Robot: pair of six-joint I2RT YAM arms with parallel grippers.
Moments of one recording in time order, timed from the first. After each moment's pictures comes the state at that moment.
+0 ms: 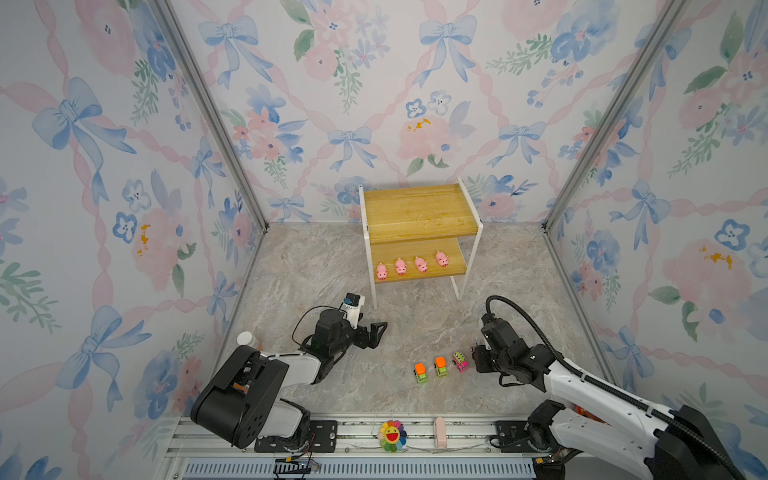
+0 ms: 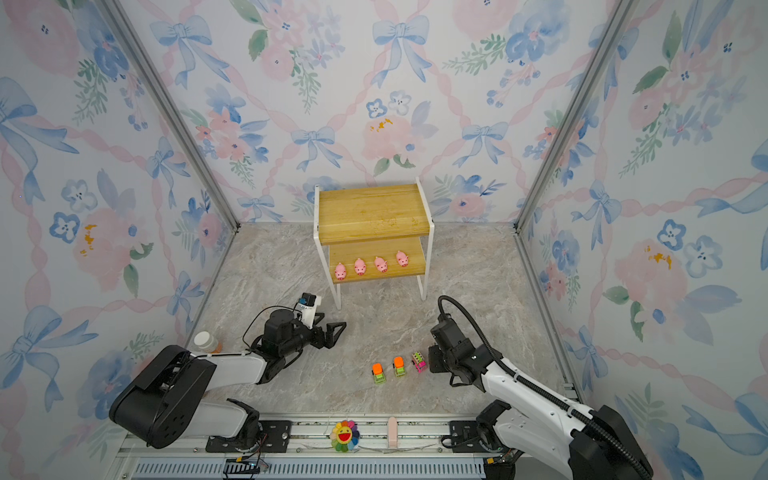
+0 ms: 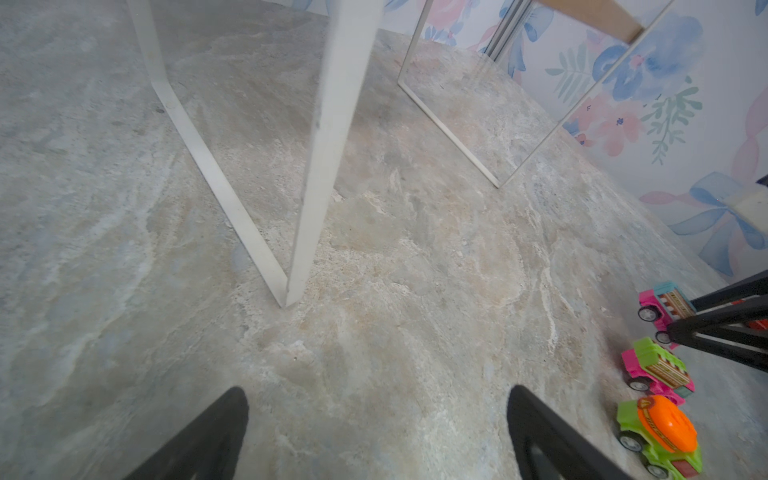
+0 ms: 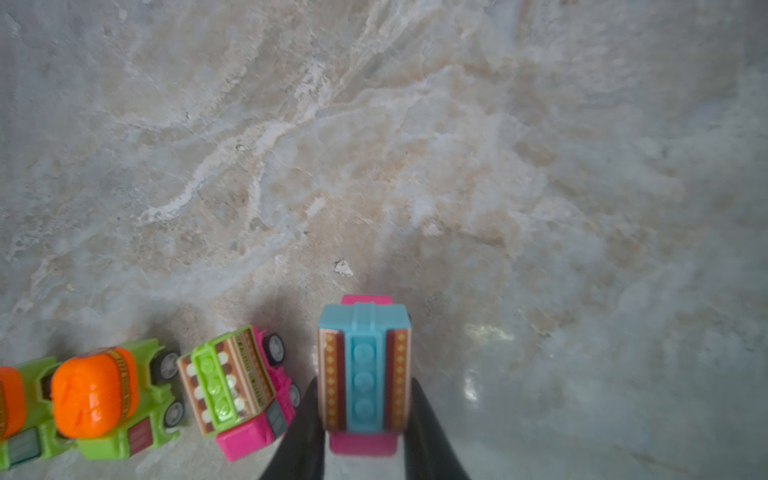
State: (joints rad) left arm -0.41 1.40 0.26 0.68 0.30 -0.24; right arm 0.62 0.97 0.44 -0.53 0.11 0.52
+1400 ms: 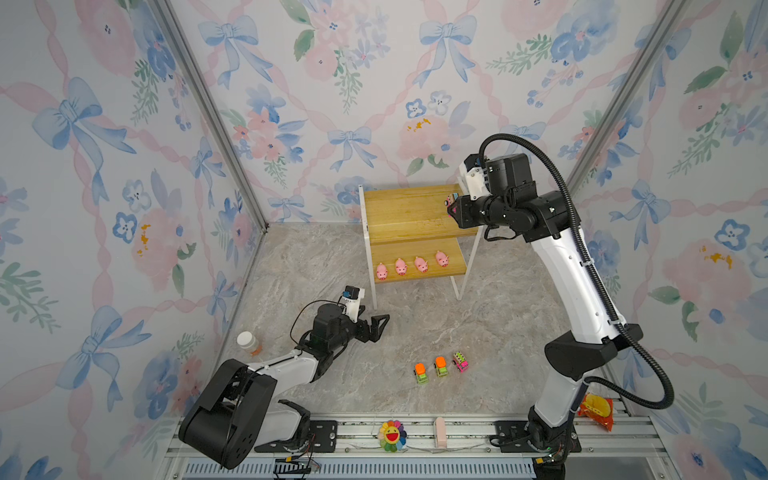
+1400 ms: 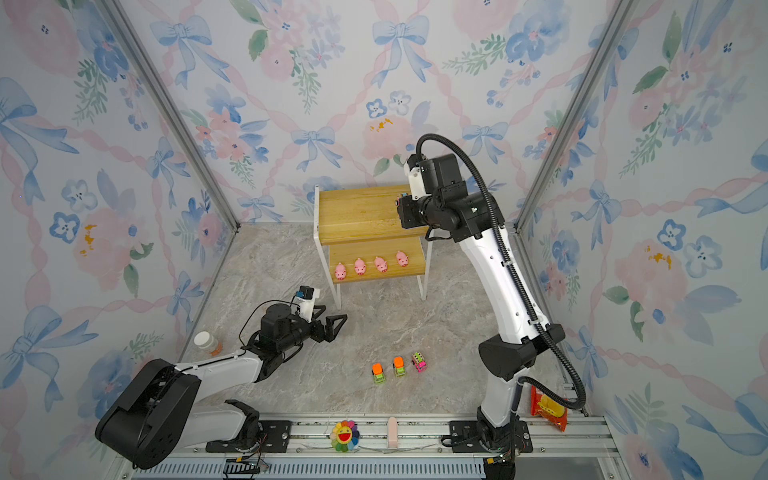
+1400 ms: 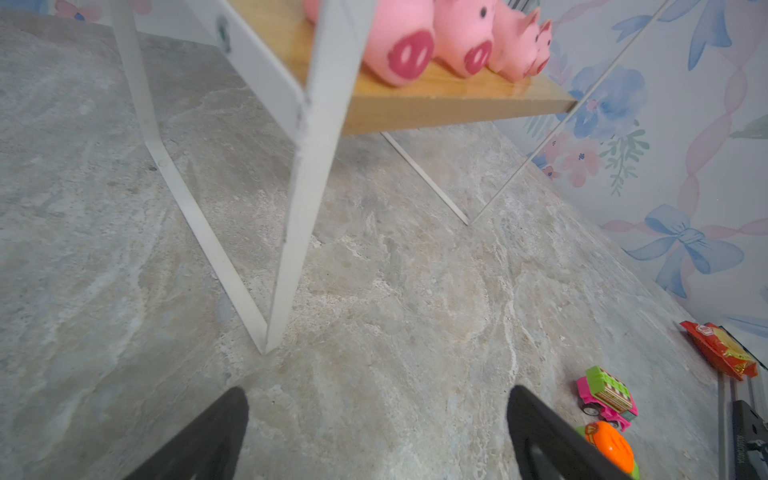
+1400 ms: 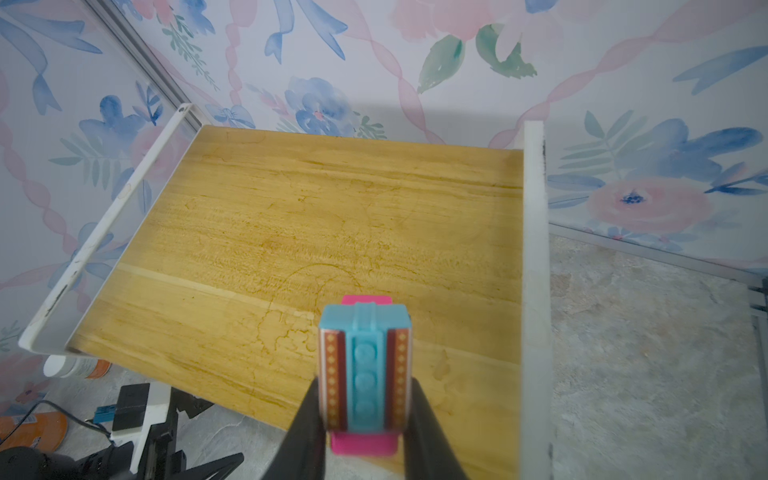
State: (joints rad) left arm -0.41 1.29 0.31 0.59 0.33 -0.28; right arm 0.49 1.85 2.42 -1.19 0.00 0.17
